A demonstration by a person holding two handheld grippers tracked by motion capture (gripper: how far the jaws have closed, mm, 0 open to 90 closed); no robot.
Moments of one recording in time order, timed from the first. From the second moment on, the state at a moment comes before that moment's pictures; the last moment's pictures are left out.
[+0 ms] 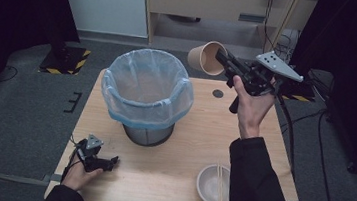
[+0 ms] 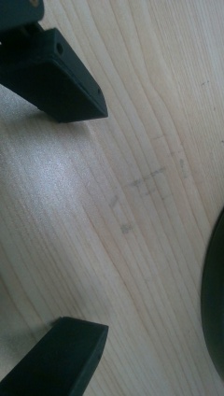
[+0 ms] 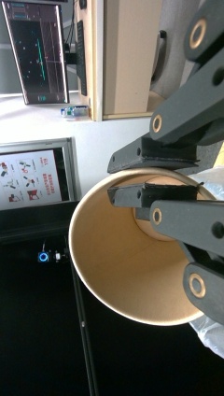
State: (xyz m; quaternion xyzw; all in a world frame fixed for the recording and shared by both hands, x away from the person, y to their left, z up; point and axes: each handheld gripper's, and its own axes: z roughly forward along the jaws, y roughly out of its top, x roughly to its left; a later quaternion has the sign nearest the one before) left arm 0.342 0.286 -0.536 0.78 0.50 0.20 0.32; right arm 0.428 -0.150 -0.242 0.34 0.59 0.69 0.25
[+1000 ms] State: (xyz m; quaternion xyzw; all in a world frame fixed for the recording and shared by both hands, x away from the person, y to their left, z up) left arm 0.343 0.286 -0.536 0.78 0.50 0.20 0.32; right arm 0.457 -0.073 -0.258 0.33 0.64 0.66 0.21
